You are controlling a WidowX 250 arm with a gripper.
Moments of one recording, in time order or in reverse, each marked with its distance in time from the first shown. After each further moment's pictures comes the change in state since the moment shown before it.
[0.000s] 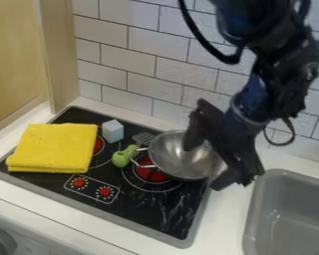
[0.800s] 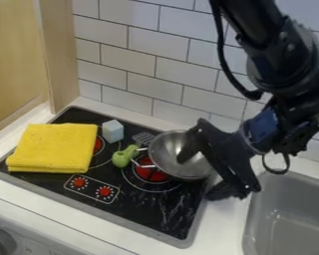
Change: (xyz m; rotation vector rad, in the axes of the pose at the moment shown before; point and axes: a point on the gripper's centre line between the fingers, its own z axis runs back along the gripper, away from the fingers) arm 0.001 0.006 -0.021 0.194 0.094 0.237
